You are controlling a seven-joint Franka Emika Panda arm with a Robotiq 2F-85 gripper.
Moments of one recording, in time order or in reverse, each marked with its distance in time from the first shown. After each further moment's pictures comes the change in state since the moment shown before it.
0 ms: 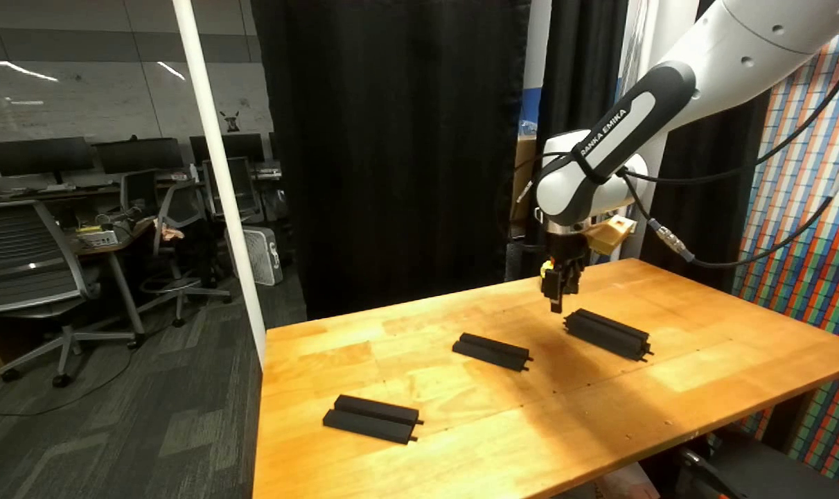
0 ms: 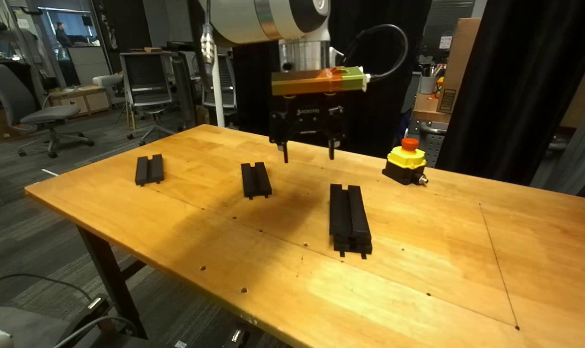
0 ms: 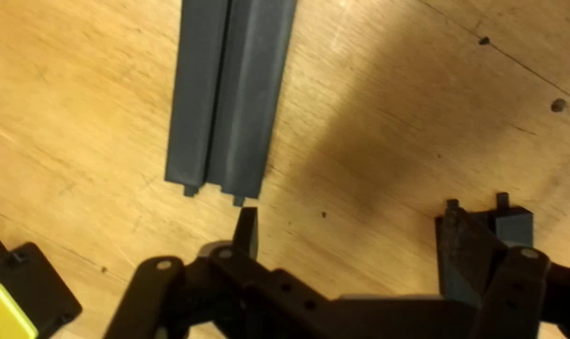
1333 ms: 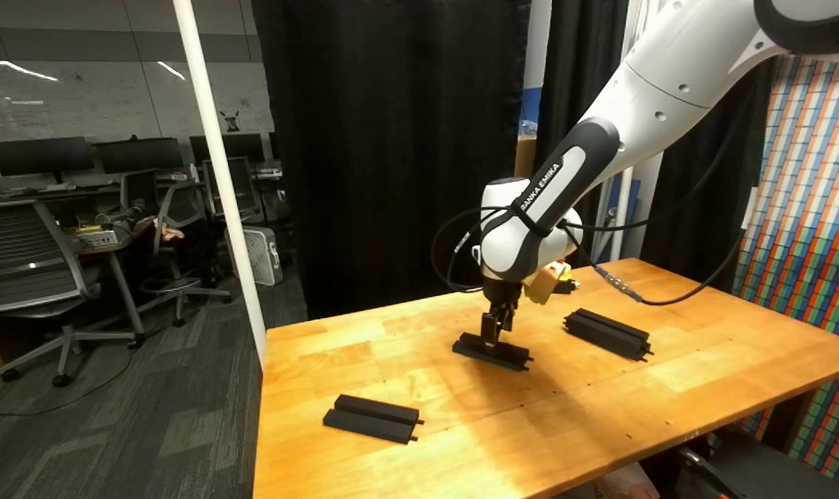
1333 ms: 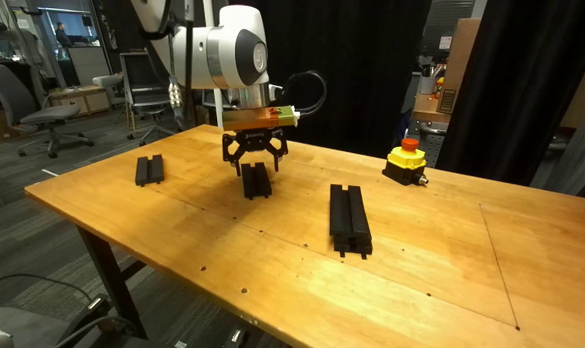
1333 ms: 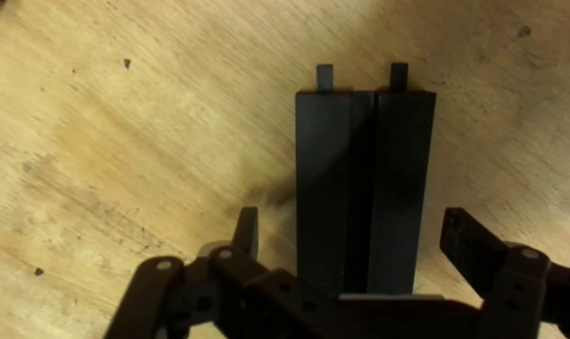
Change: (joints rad) arm 0.101 0.212 0.129 0.053 0.037 0.212 0.054
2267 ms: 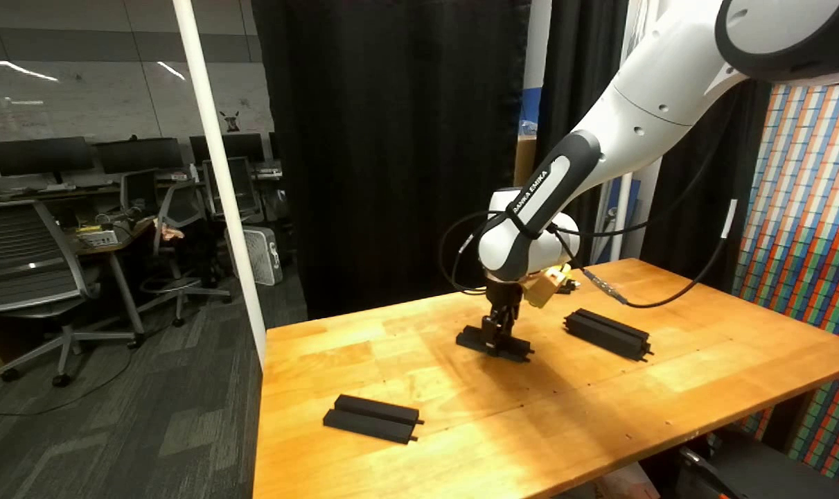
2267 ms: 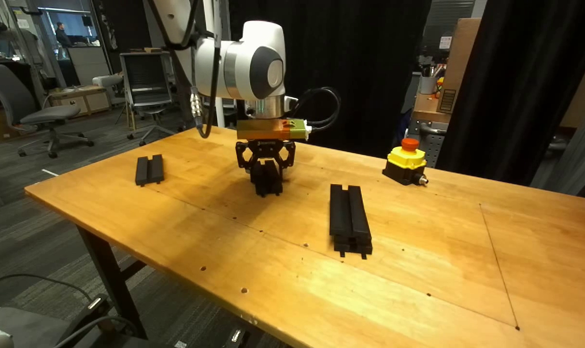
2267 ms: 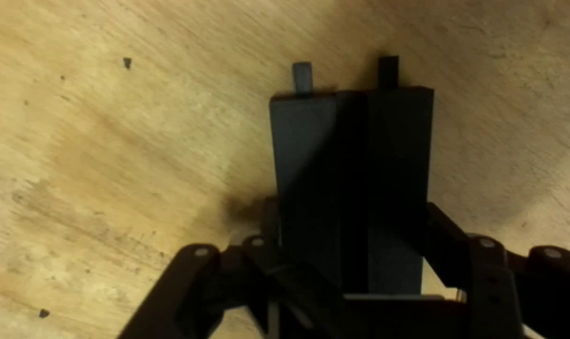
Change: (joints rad) arm -0.073 0.085 0.030 0.068 0.099 0.011 -0.056
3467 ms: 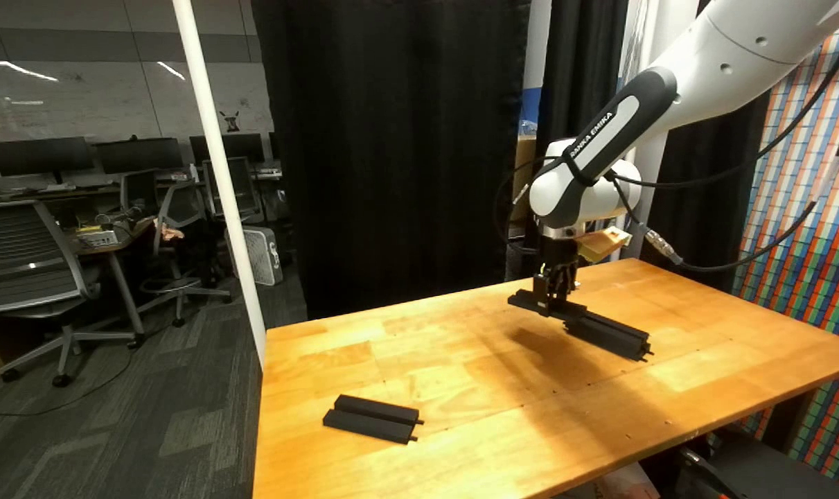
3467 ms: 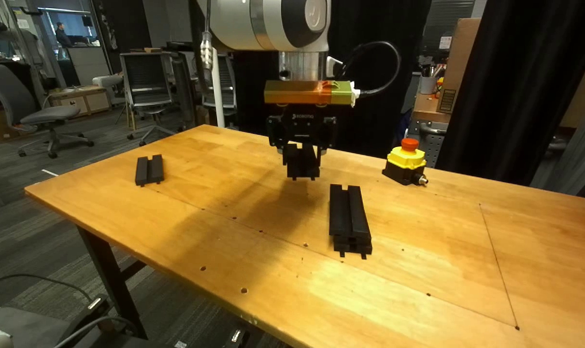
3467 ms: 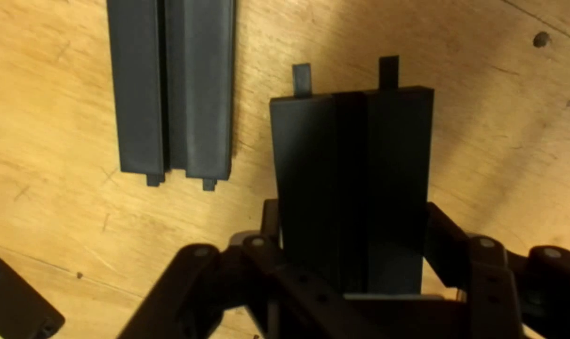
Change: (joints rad) arm -0.052 -0.262 -0.134 -0.121 -0.004 -0.155 0.011
